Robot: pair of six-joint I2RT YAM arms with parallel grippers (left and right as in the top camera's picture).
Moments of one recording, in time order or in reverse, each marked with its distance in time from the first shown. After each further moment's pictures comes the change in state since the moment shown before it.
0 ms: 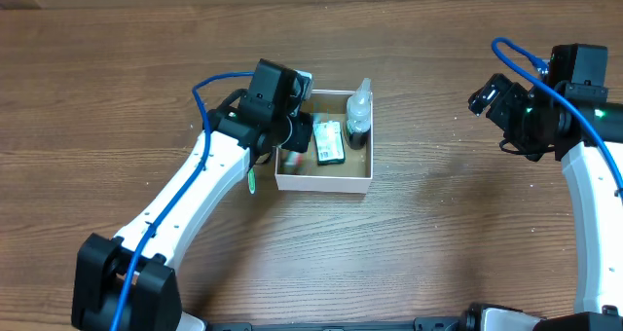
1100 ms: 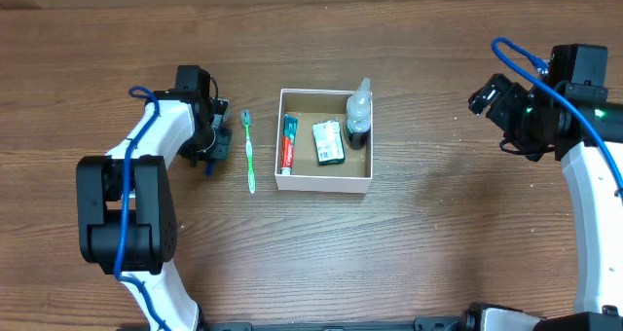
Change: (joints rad) left arm 0.401 0.344 0.024 -0.151 -0.139 0.305; right arm 0.000 0.000 0.000 0.000 0.000 0.000
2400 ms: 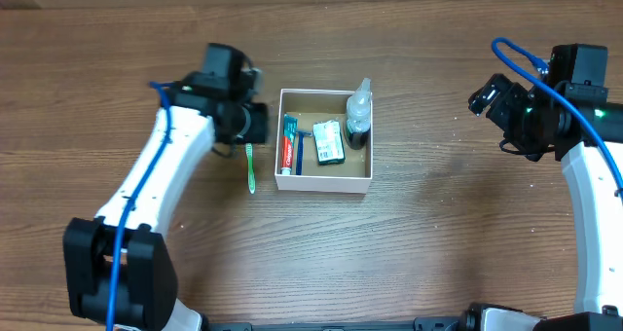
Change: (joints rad) left arm -0.168 -0.271 0.070 -0.078 0.183 -0.370; right arm 0.000 0.000 0.000 0.000 0.000 0.000
